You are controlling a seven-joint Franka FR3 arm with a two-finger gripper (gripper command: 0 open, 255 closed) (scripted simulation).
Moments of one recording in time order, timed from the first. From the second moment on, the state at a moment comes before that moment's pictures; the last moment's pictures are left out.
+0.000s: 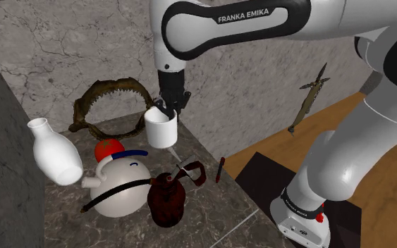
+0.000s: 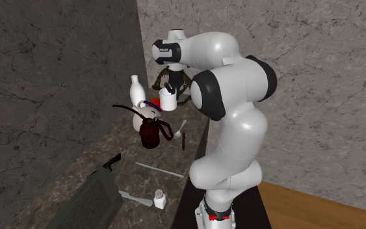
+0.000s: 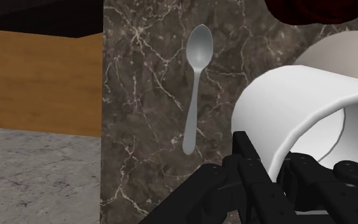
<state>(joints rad) 0.08 -0.14 0.29 -1.98 0.10 1.76 0.52</state>
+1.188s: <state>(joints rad) 0.25 -0.81 0.34 -2.49 0.31 1.64 0.62</state>
